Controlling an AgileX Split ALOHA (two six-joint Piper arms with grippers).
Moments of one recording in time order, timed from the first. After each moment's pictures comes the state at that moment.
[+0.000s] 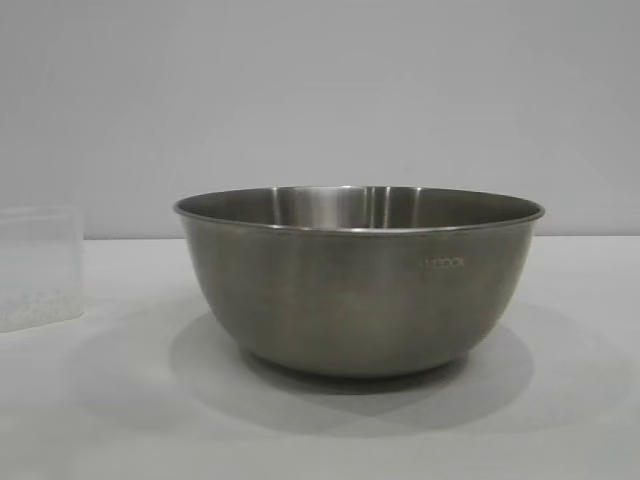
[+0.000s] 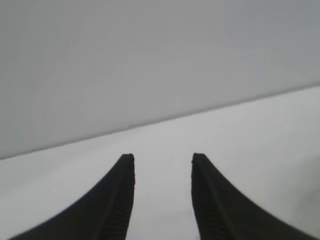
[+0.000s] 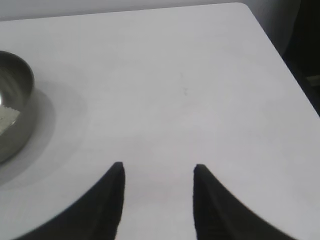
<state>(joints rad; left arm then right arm) 0.04 0.86 -0.31 0.47 -0.22 -0.20 -0.07 0.01 -0.49 0.06 1.14 -0.01</state>
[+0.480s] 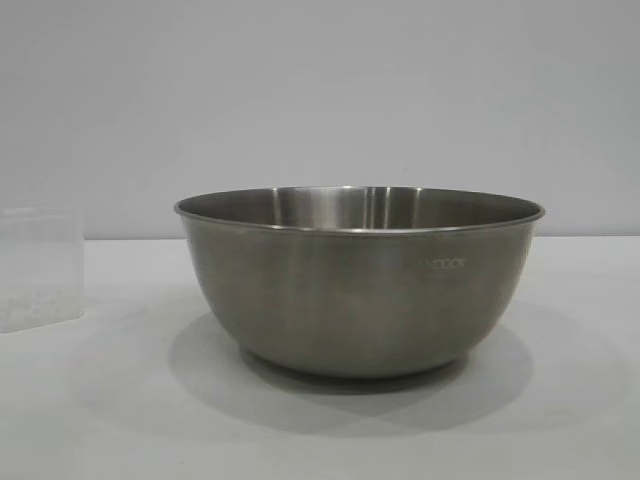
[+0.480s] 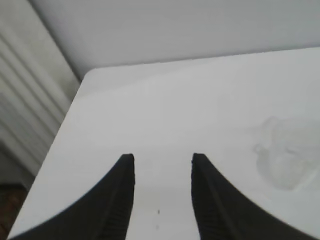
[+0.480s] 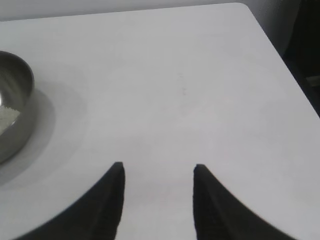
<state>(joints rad) 0.05 0.40 -0.35 0.24 0.51 -0.16 -0.07 0.01 -0.49 0.06 1.14 -0.01</state>
